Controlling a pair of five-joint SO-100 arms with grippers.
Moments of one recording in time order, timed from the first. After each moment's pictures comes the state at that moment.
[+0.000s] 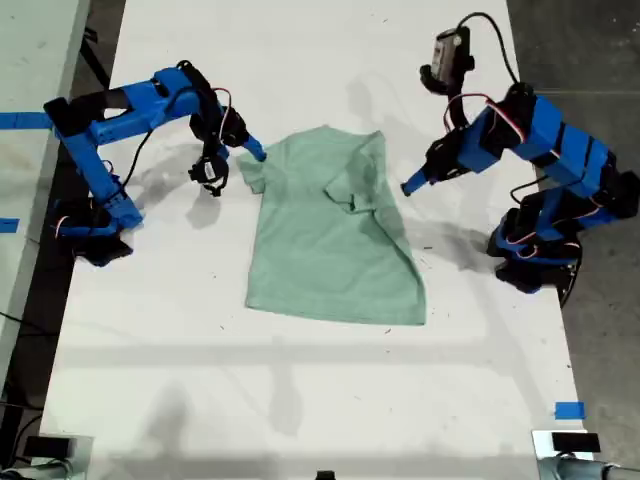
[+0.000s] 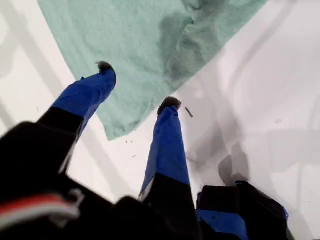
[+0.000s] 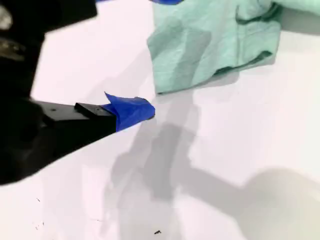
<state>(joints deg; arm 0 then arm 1) -54.3 77.3 98.8 71.9 41.2 25.1 121.4 94.2 93.3 -51.1</state>
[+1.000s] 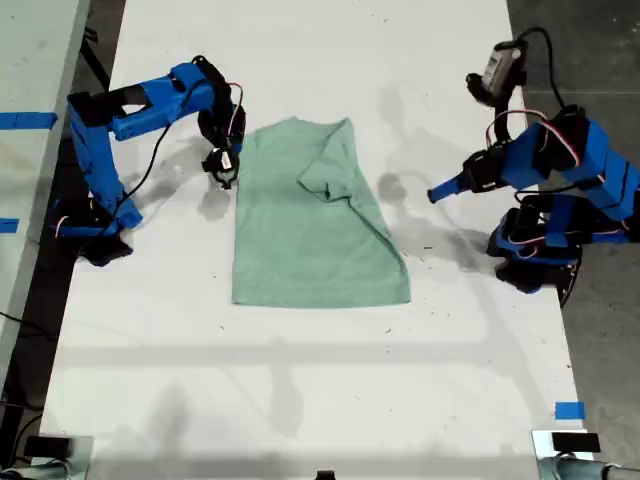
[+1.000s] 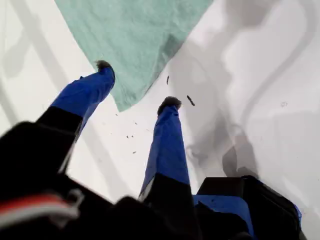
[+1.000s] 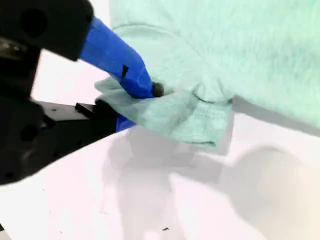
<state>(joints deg) -55.9 70.0 85.5 81.3 38.6 25.1 146.0 112.2 92.8 -47.5</state>
